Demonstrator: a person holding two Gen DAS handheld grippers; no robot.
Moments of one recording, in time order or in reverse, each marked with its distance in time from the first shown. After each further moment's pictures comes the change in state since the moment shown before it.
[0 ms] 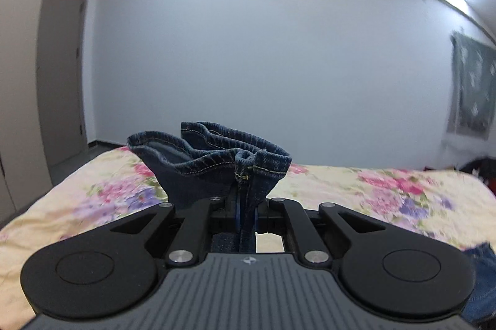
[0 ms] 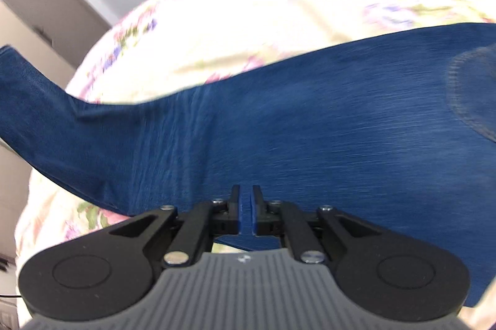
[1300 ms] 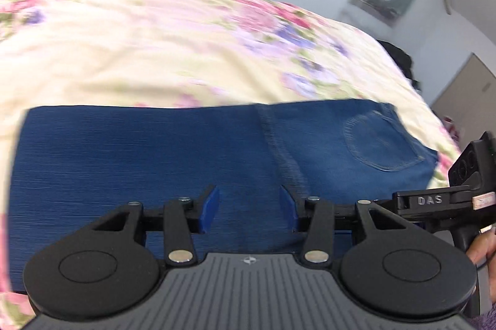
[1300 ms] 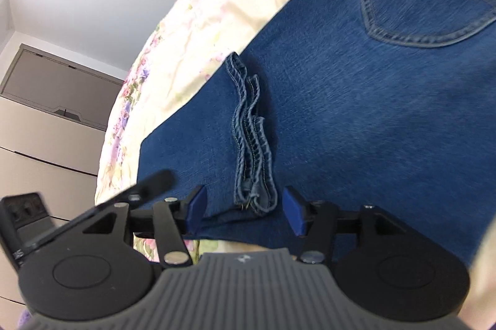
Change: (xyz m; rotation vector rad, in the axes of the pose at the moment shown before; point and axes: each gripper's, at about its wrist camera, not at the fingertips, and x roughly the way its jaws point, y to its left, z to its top) left arm 0.078 -0.086 -0.136 -0.054 0.595 -0.469; right arm 0.008 -0.094 -0.018 0.347 0.034 0.200
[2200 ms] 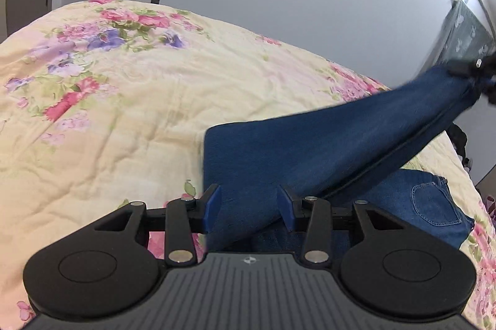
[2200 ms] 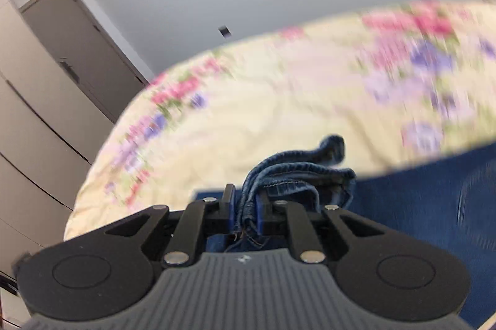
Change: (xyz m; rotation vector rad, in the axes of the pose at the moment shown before) left arm -0.123 0.102 -0.021 -0.217 -0.205 0.199; right arm -0.046 0.274 0.036 -0.513 -0.236 -0.104
